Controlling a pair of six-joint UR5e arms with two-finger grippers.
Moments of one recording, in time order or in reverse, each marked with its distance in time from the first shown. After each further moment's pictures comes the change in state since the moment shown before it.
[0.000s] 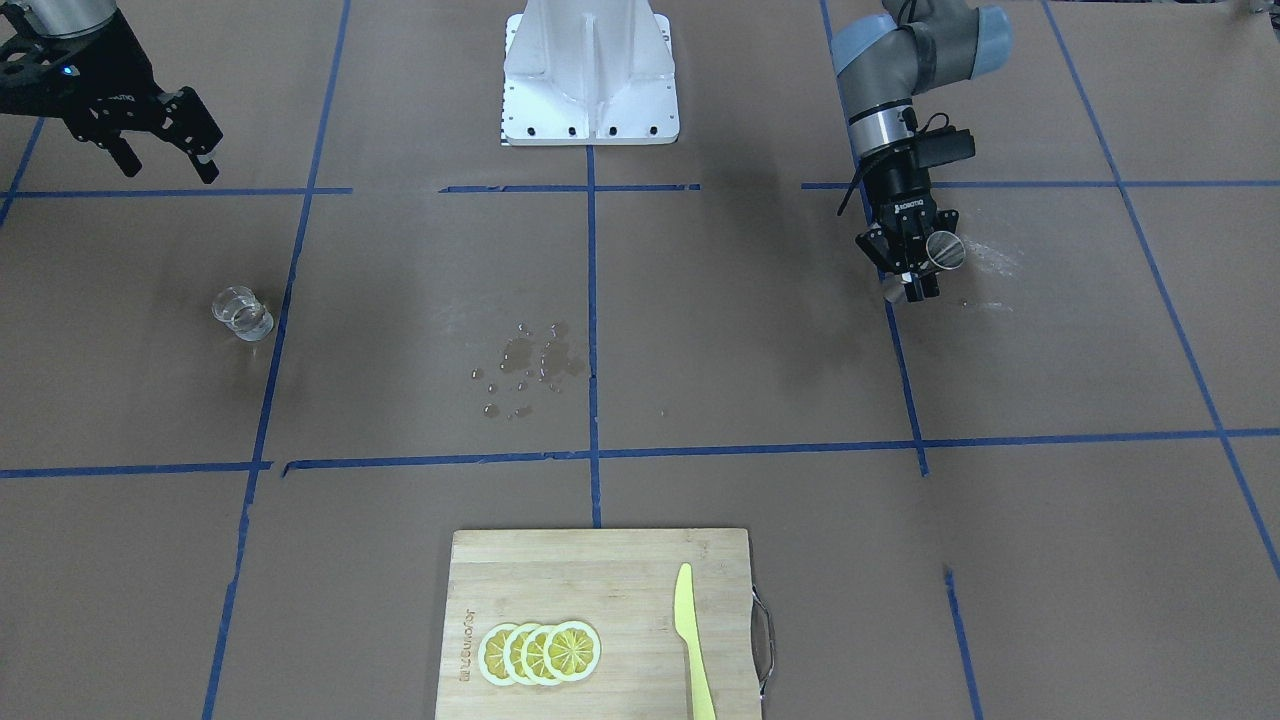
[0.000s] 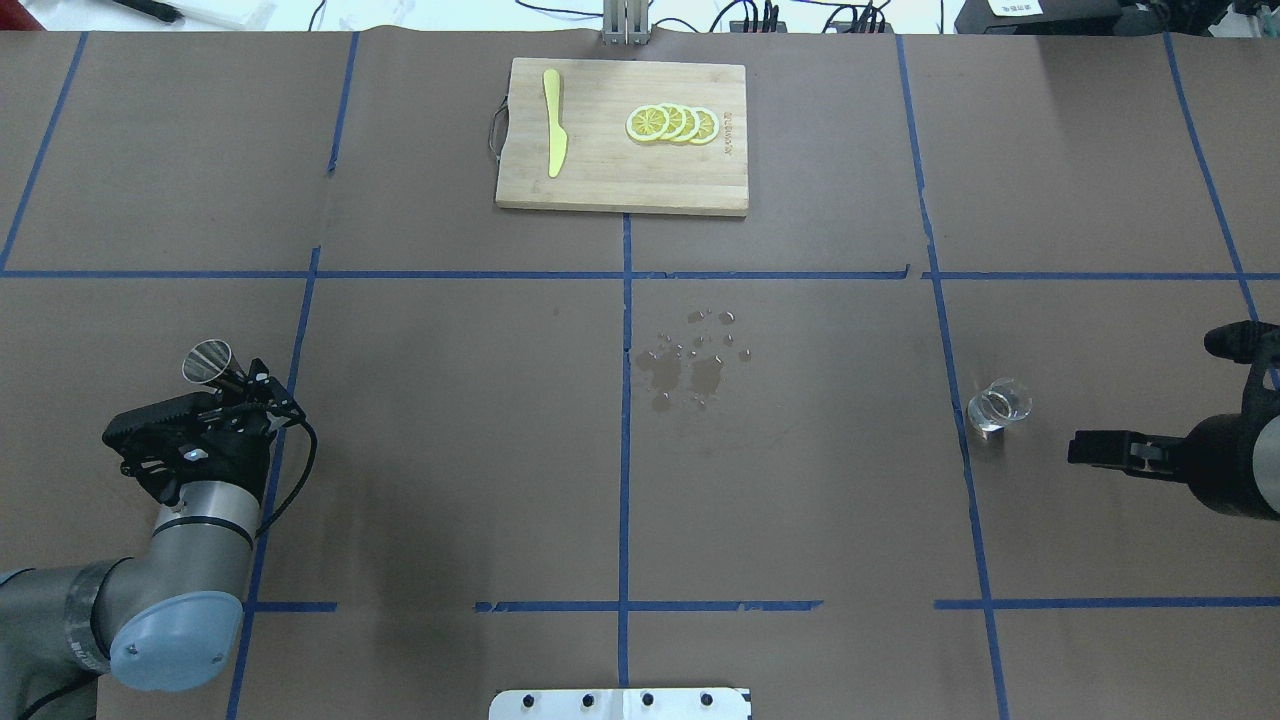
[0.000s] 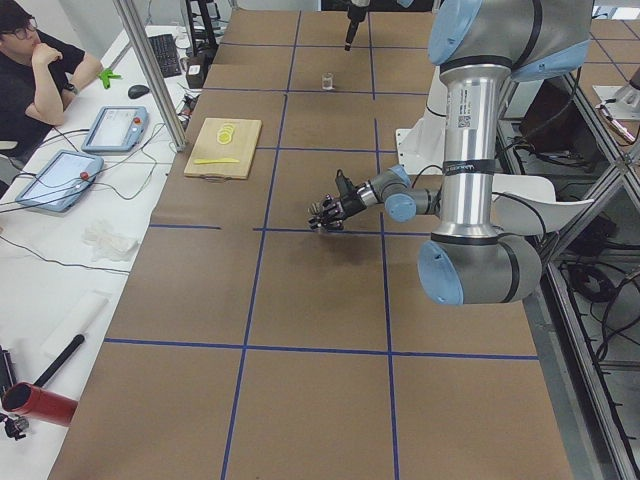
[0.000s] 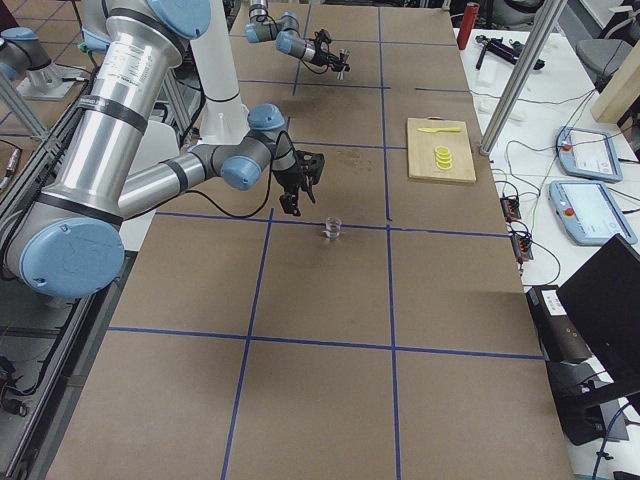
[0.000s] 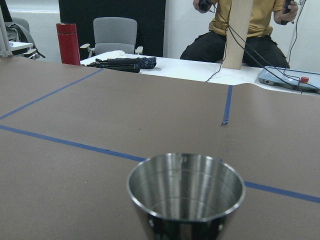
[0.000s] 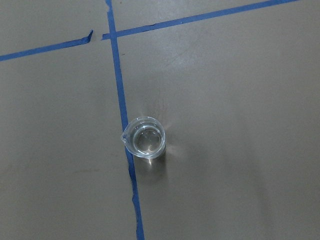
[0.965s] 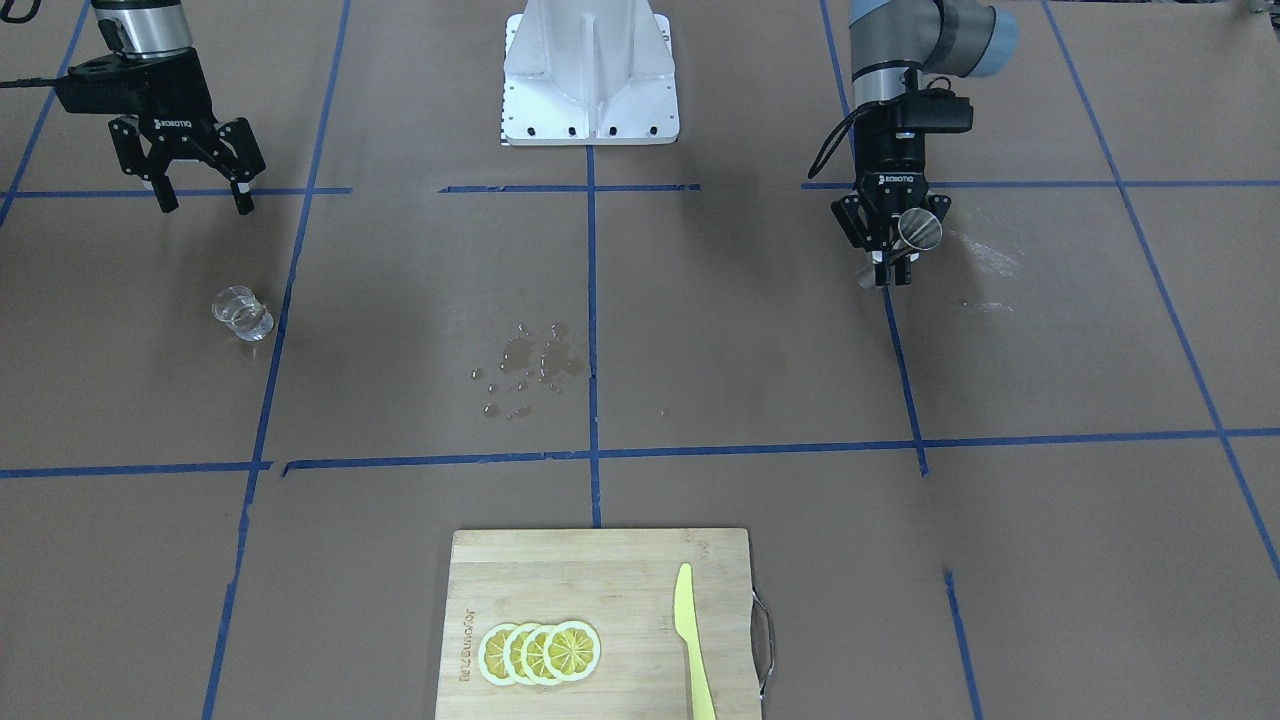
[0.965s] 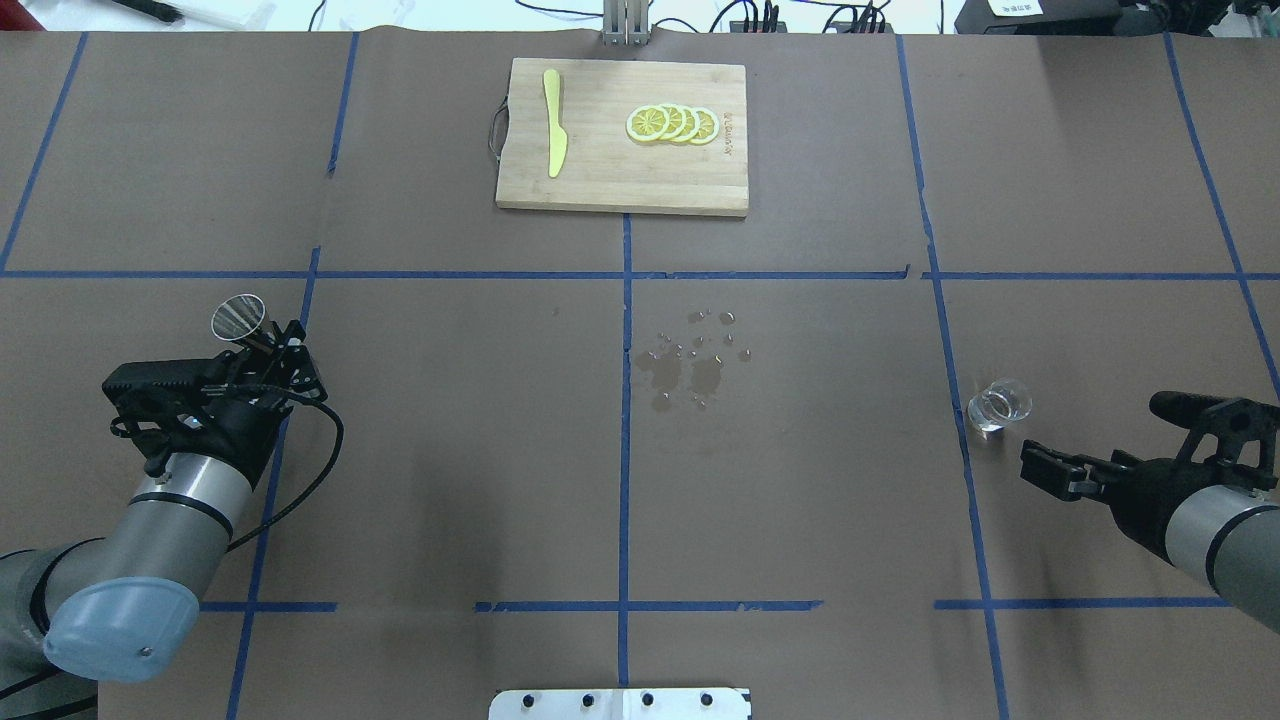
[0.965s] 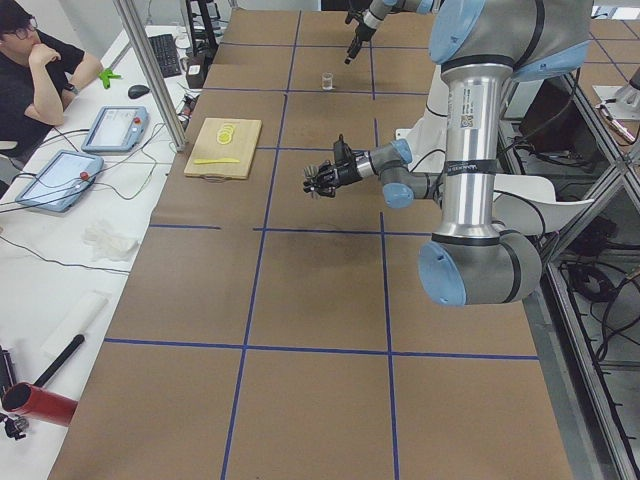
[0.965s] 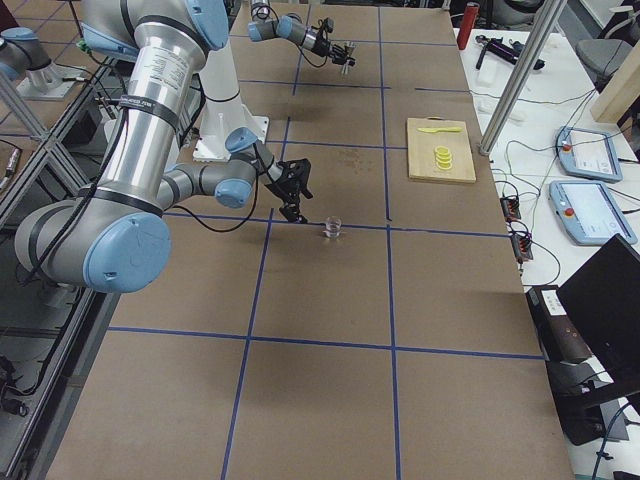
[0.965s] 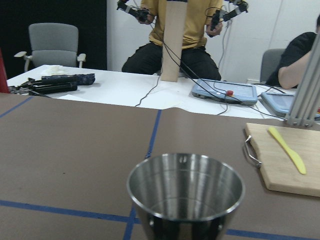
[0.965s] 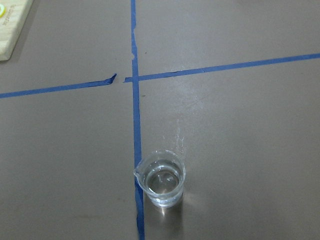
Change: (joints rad) left arm -0.040 -0.008 0.034 -0.524 -0.011 0.544; right arm -0.292 -0.022 -0.157 0.252 -0.544 0.105
